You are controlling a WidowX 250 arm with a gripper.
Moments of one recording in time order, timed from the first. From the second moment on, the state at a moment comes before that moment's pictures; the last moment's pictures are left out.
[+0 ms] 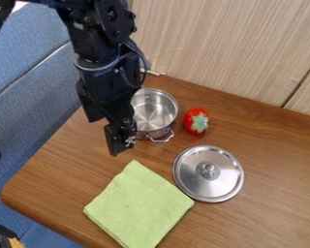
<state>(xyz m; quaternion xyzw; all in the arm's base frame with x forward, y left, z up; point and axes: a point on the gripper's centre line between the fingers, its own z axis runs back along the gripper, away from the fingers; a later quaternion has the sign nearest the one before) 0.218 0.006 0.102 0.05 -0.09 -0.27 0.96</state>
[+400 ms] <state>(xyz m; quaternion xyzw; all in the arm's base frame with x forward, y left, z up) 0.226 -0.012 0.085 0.04 -0.08 -0.28 0.95</state>
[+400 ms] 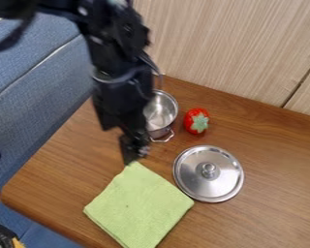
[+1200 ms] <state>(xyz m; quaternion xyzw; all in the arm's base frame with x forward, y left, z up) 0.292 -0.075 0.006 -0.01 -0.09 -0.37 0.92</state>
